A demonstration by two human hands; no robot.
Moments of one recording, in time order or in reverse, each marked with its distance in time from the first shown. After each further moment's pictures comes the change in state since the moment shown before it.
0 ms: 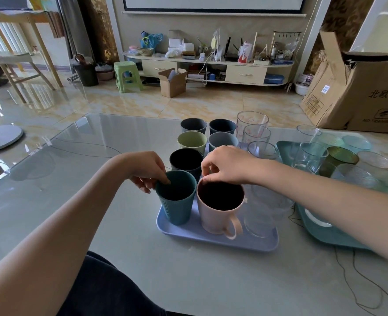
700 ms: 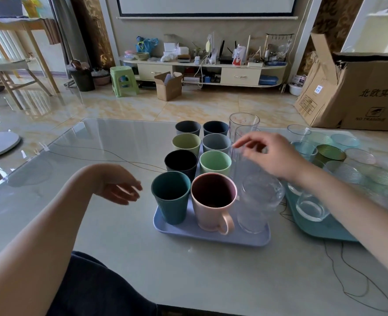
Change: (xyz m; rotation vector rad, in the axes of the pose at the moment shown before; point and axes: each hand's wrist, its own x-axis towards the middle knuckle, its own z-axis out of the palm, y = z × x) left_hand 0.001 -0.060 -0.010 -0.448 -0.094 -0.219; right_hand -0.081 0.025 -0.026 0.506 0.441 0.276
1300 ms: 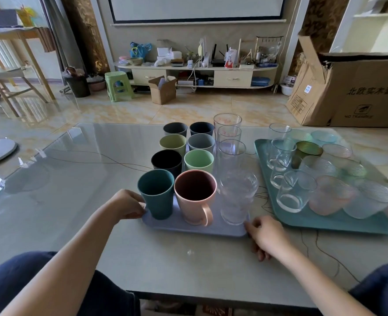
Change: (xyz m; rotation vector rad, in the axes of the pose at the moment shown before) left_hand 0.022 -0.038 0.082 -0.199 0.222 0.150; right_hand -0.123 0.071 0.077 0.045 -0.117 0.729
